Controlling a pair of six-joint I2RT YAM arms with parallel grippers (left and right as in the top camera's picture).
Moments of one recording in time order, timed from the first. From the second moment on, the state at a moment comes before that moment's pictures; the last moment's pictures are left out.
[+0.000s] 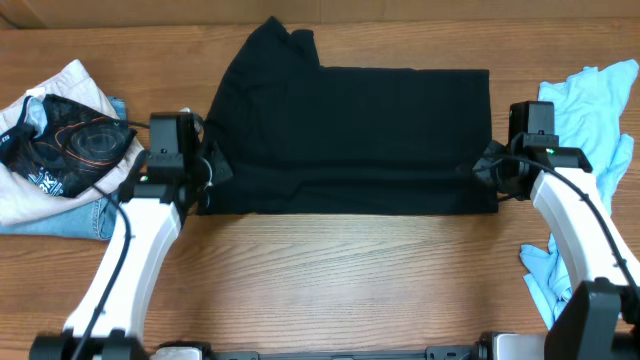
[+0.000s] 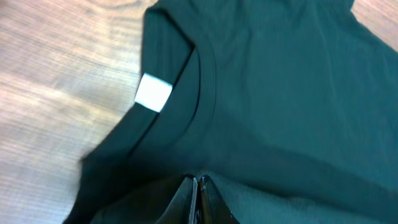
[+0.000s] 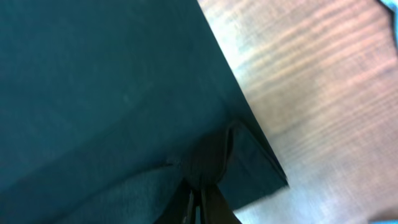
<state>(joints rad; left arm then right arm) -0.04 1.42 0.97 -0.49 0.07 -0.49 -0.08 1.54 1.05 -0.70 0.04 0.50</state>
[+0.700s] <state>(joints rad) -0.04 1.66 0.96 -0.07 0.12 -0.50 -0.08 1.58 1.05 -0.48 0.05 0.49</state>
